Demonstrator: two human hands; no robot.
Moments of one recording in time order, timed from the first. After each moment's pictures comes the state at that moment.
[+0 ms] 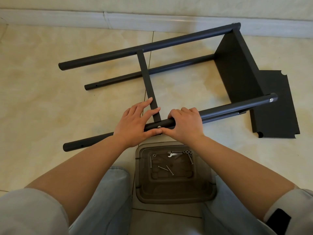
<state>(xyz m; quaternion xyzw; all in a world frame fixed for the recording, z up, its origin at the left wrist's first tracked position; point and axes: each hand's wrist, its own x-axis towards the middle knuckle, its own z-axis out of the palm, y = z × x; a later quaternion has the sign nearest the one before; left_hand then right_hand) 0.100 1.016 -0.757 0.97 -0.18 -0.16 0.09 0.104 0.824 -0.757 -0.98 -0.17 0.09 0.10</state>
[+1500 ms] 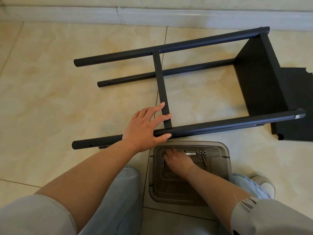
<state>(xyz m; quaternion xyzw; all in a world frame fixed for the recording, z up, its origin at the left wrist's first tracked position) 0.085 1.032 -0.752 0.96 -0.19 -0.18 0.09 0.020 0.873 -0.842 -0.88 -0.35 0.33 0.02</state>
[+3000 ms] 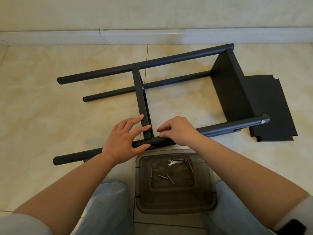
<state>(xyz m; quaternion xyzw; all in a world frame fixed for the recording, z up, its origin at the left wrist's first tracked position) 0.091 1.045 -0.761 0.96 -0.21 -0.12 0.11 0.121 0.833 -0.719 -0.88 -0.05 0.33 0.34</state>
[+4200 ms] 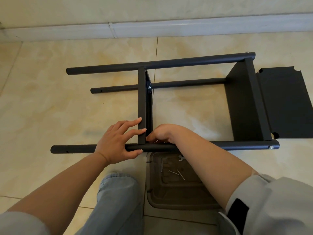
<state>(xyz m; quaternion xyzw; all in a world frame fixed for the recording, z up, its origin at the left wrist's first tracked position) 0.079 1.101 -0.767 0.95 -0.28 -0.08 0.11 0.128 0.901 -0.754 -0.69 0.08 0.59 0.42</state>
